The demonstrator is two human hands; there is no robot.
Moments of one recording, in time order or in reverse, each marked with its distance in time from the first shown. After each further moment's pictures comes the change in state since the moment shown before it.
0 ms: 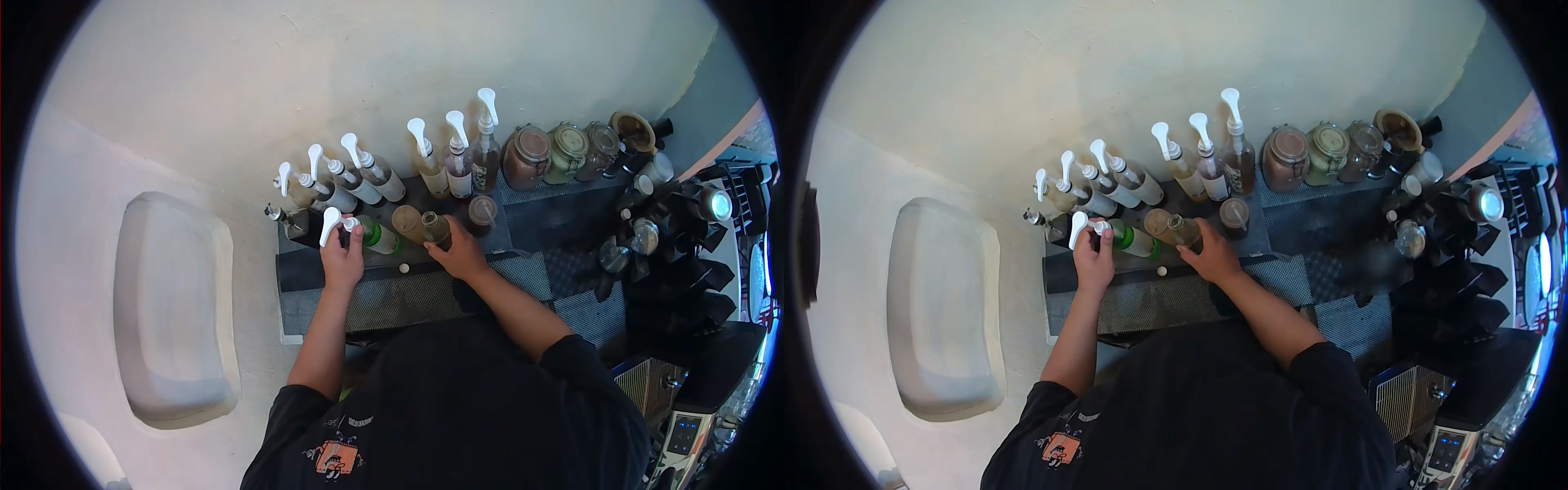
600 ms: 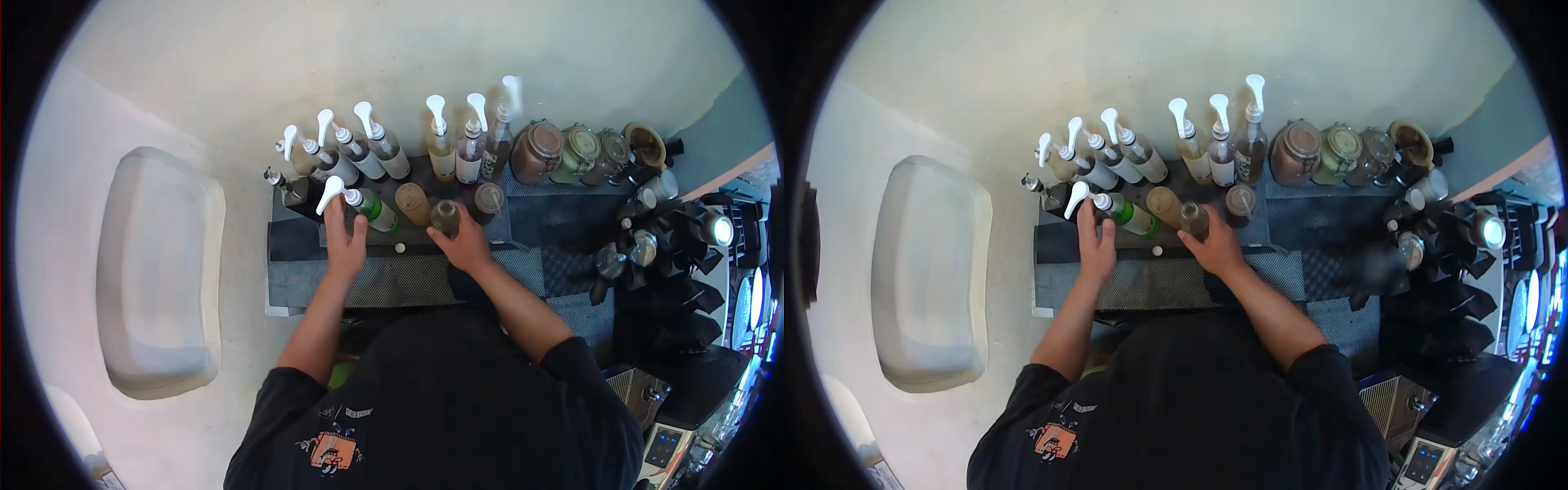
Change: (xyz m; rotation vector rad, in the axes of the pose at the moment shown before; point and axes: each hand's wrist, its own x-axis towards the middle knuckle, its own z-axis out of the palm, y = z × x) left_hand -0.030 -0.006 0.008 0.198 0.132 0.206; right_hand -0.008 -0.030 -0.022 0.094 -0.055 0.051
